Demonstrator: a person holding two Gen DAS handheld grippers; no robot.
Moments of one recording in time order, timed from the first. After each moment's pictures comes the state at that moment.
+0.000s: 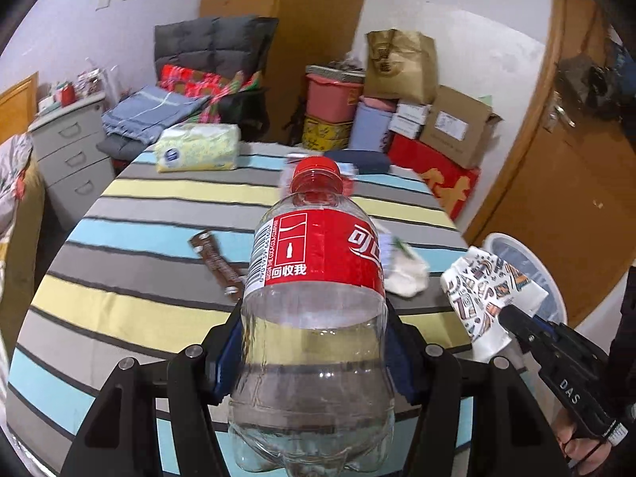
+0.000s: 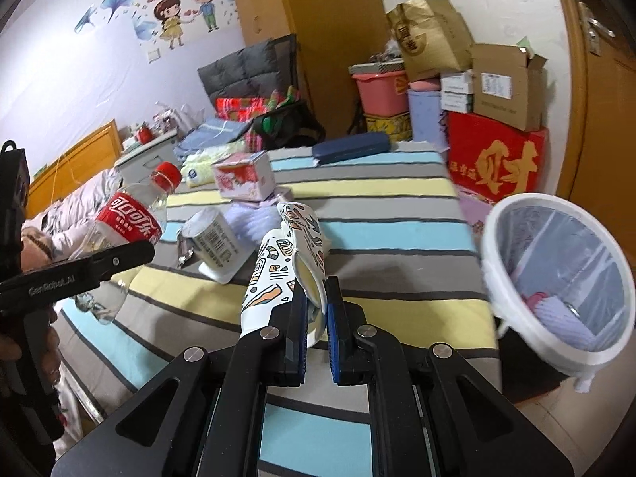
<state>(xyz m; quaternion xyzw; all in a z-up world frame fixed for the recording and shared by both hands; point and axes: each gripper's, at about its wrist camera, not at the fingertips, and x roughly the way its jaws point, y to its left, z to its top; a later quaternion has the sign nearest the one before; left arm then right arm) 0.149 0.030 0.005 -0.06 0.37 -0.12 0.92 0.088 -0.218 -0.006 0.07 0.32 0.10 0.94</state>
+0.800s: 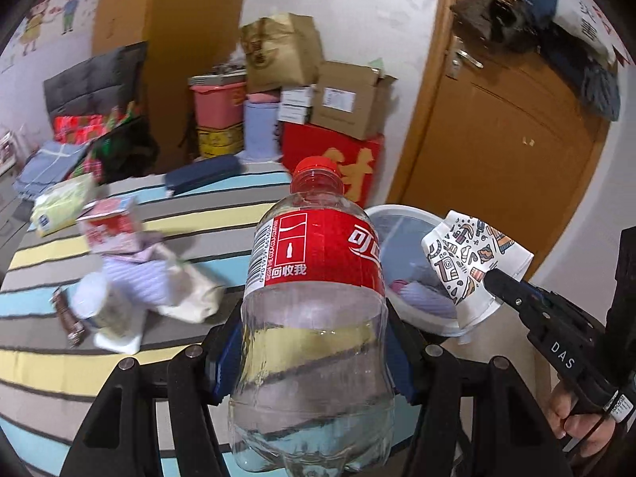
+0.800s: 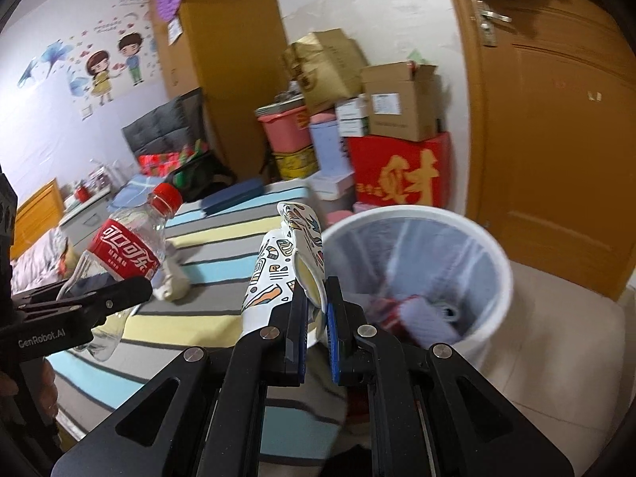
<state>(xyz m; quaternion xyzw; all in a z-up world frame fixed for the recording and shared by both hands) 0.131 -0.146 0.028 0.02 0.36 -0.26 0.90 0.048 -0.328 0.011 0.11 0.28 -0.03 0.95</state>
